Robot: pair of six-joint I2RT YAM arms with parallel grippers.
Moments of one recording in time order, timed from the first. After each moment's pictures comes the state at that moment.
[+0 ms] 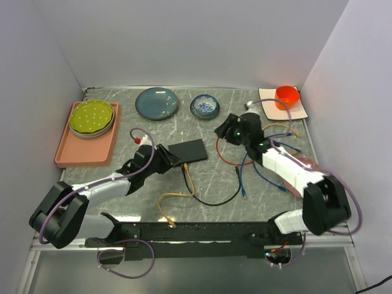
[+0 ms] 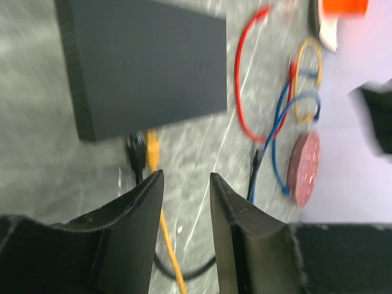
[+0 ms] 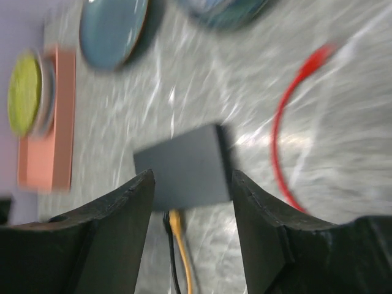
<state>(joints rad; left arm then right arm) -0.60 1.29 0.48 0.31 0.03 -1.09 0.40 1.34 0.89 -0.02 0.02 0.74</state>
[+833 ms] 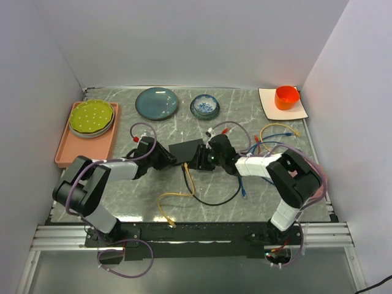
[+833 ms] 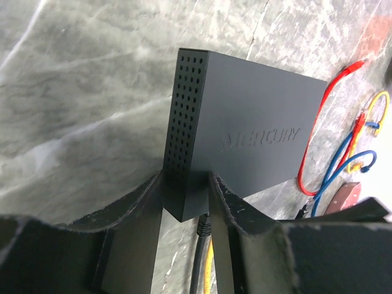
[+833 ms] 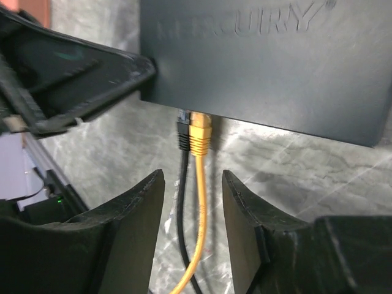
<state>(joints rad) -0.45 1.58 0.61 0.25 0.07 -1.09 0.65 1.69 0.78 0.26 -0.32 0.75</state>
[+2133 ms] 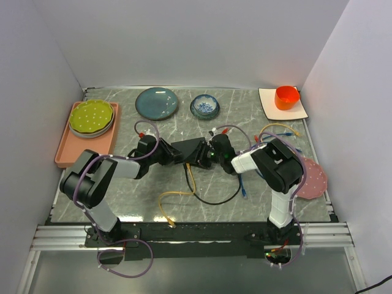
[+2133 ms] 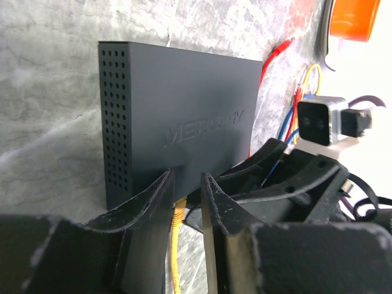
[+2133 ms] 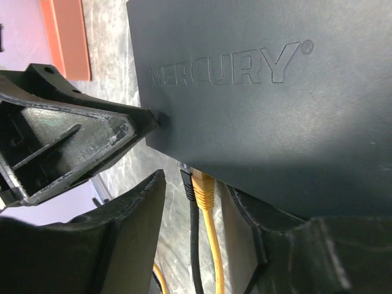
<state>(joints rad) -0.44 1.68 0.61 0.53 0.23 -1.12 0.58 1.90 0.79 0.55 -0.41 0.99</state>
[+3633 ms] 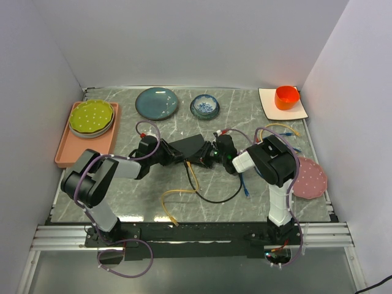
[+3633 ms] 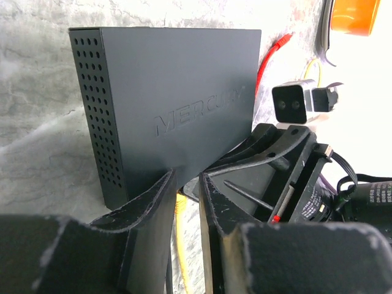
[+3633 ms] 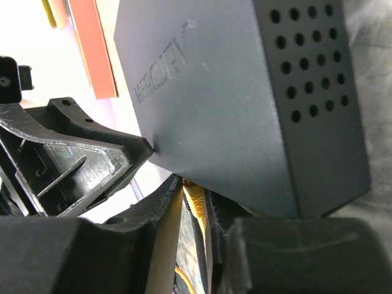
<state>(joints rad) -0.45 1.69 0.61 0.54 0.24 -1.13 0.53 2.00 0.78 0.71 -0.49 1.17</state>
